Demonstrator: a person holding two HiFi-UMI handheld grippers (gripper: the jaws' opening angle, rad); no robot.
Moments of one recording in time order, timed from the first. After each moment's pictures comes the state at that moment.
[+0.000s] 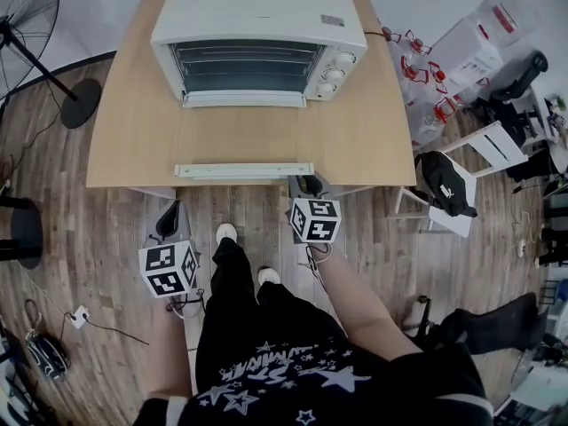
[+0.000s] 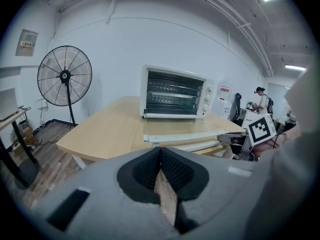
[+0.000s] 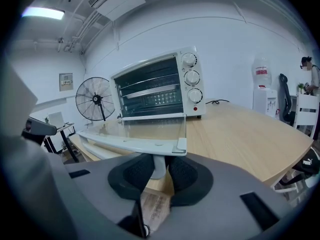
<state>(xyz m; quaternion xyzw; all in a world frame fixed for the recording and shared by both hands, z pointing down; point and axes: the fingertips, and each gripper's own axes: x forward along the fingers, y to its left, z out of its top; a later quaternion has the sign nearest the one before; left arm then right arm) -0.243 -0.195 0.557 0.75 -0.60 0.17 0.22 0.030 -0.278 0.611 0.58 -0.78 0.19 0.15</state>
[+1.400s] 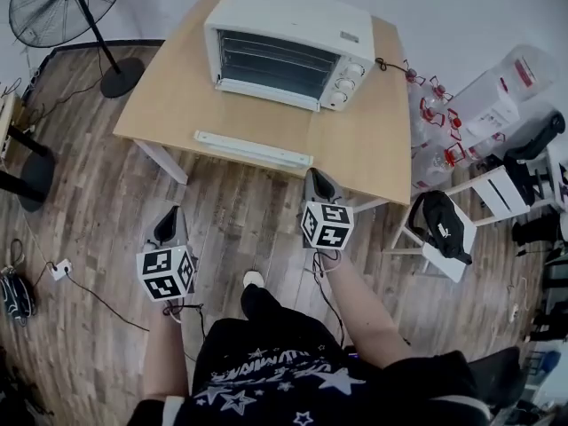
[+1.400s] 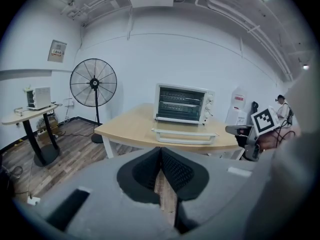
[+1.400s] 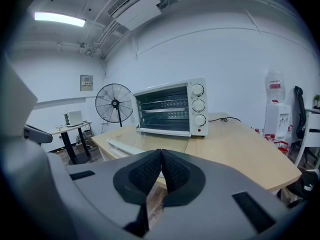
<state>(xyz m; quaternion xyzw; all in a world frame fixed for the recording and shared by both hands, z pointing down) -0.223 -0.063 0.521 0.67 -0.70 0.13 0.21 0.056 -0.224 0.537 0.52 -0.84 0.13 0.14</state>
